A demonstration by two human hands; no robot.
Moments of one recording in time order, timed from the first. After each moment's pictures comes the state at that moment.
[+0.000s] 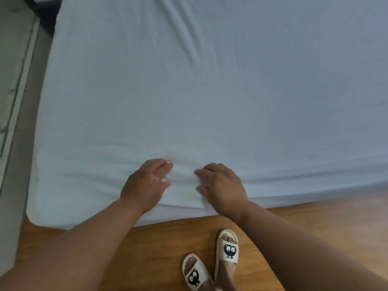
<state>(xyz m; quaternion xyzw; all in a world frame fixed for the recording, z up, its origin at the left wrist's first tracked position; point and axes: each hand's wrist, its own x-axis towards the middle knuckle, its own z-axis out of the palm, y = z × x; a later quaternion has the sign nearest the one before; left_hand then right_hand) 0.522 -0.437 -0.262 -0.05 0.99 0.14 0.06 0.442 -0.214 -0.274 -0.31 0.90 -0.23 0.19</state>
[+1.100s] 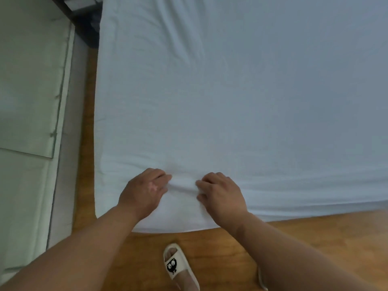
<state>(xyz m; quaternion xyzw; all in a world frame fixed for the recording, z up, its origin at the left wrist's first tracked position) 0.584 -0.606 -0.262 -0.02 0.99 0.09 0.09 0.509 -0.369 -0.289 -0.34 0.90 -0.23 0.16</state>
